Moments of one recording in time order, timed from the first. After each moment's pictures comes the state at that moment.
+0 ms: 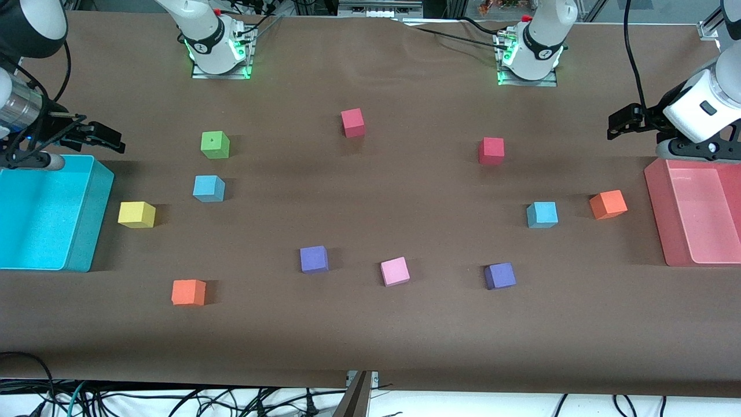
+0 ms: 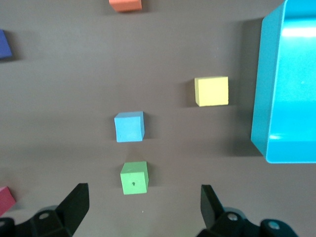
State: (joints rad) left arm -0.03 0.00 -0.01 -1.65 0.00 1.49 0.02; right arm -0.02 -0.02 -0.03 -1.86 0.02 1.71 -0.01
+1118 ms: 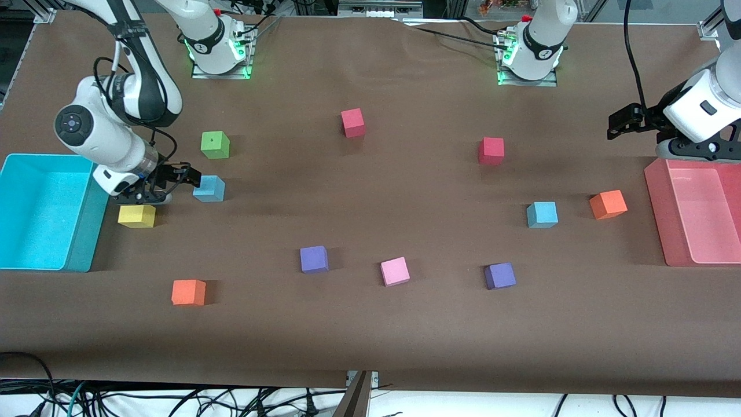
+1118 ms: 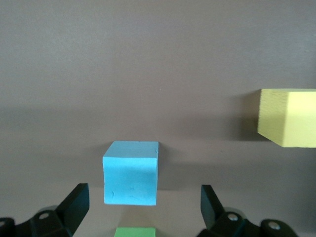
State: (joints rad) left arm -0.03 0.00 -0.01 -1.65 0.00 1.49 0.02; right arm 0.01 0.16 0.04 -2.28 0.02 2.38 -0.01
